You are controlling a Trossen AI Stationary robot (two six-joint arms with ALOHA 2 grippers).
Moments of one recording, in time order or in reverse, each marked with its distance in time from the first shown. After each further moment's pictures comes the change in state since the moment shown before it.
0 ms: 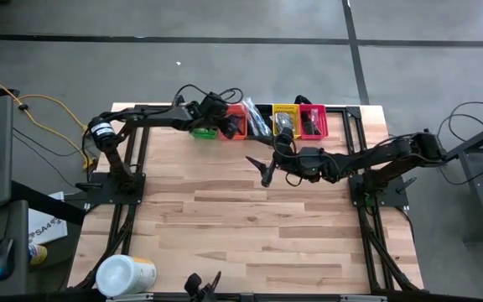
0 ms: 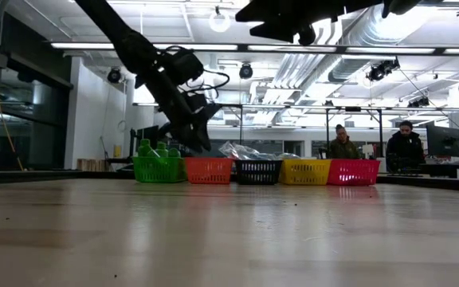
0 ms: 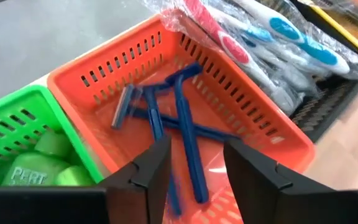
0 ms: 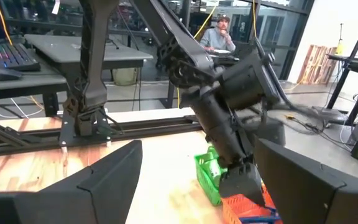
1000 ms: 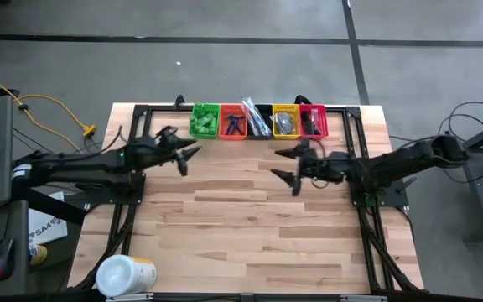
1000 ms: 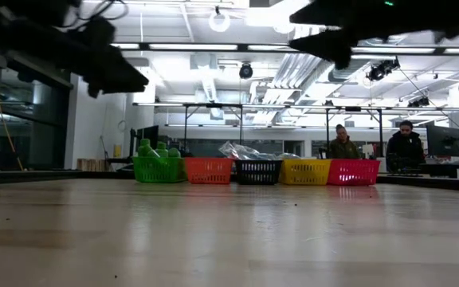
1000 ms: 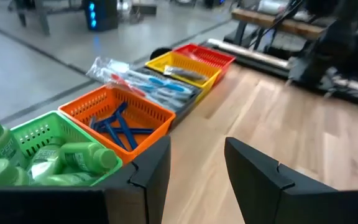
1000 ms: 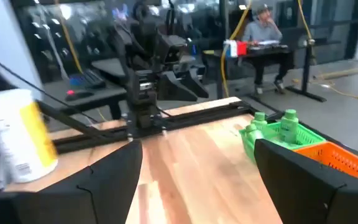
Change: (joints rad) left arm -0.342 -1.017 -0.740 0.255 -0.178 0.088; right arm 0.016 -0.262 -0.305 0.056 -0.184 0.206
